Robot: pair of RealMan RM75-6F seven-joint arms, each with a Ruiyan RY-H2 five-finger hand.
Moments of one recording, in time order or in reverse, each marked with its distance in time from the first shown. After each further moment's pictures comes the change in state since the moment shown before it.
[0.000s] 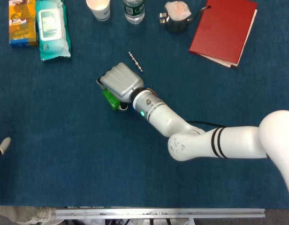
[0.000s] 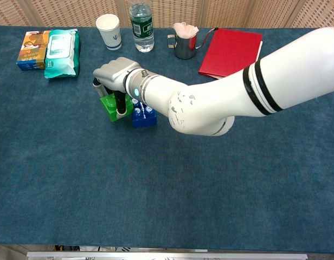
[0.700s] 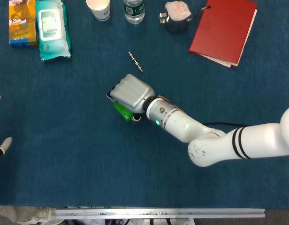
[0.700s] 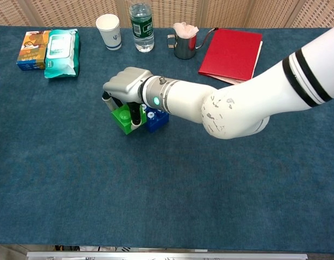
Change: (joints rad) left arm -0.001 -0.001 -0.002 -0.008 -0.001 -0.002 0.010; right arm -0.049 0.133 -0.097 -0.200 -0.127 -0.007 0.054
